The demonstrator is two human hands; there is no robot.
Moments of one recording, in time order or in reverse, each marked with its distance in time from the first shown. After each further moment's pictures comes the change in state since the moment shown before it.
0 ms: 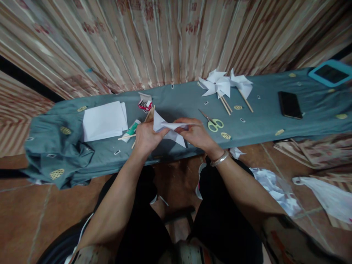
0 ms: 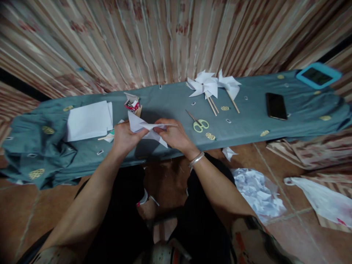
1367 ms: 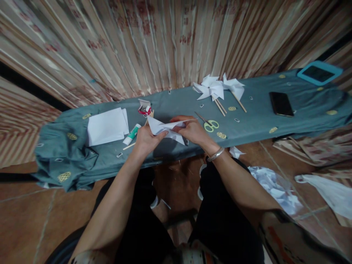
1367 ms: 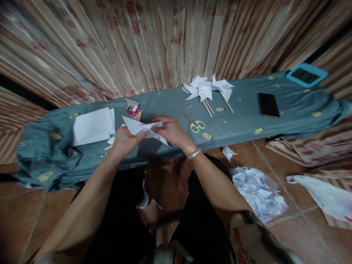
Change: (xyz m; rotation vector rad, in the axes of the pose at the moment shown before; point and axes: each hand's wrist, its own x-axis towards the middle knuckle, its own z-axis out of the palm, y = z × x) left_hand -0.004 0.003 -0.009 -0.247 -0.091 -0.062; right_hand 0.007 -0.003 -0.008 0.071 0.022 0.008
